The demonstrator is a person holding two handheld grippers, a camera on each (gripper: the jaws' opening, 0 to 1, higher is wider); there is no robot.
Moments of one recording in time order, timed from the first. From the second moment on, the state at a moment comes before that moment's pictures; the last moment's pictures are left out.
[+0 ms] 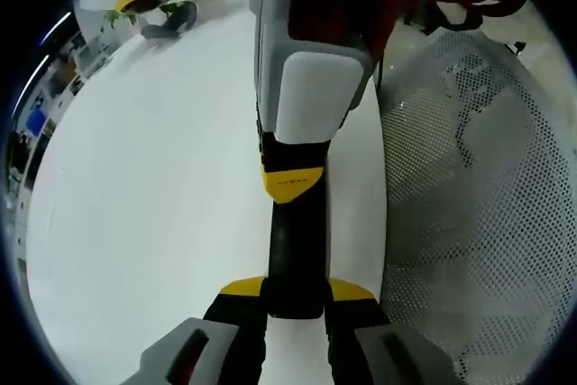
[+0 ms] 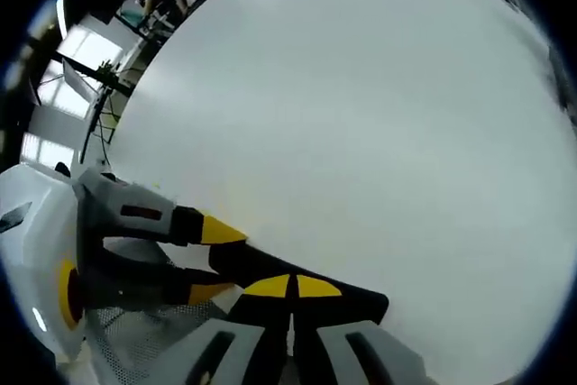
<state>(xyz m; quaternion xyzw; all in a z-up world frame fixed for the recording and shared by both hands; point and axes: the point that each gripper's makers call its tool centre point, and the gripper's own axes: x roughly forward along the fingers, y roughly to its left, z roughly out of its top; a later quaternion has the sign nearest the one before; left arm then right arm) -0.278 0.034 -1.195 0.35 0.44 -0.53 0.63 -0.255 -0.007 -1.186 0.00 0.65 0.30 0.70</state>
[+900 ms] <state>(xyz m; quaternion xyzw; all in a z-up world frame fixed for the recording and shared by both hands) -0.277 0.033 -1.196 0.34 0.45 -0.53 0.64 -0.254 -0.007 -1.188 0.00 0.64 0.30 0.70</state>
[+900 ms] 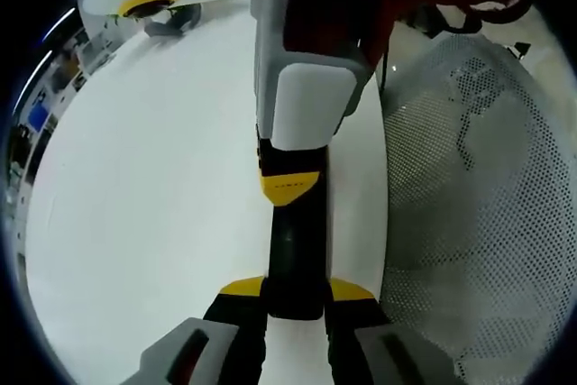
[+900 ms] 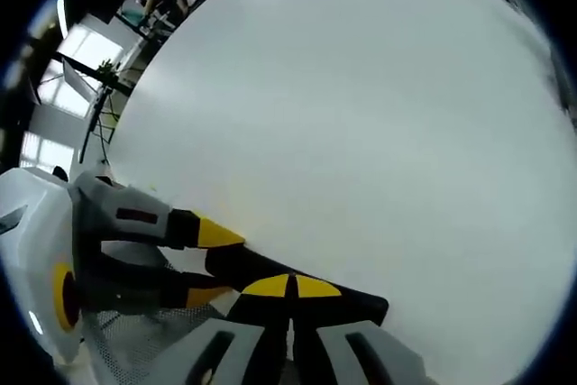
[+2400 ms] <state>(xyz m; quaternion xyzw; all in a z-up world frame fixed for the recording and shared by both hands) -0.277 0.033 -1.195 0.34 0.44 -0.53 0.63 -0.263 -0.010 -1.186 0.01 0.65 0.31 0.69</state>
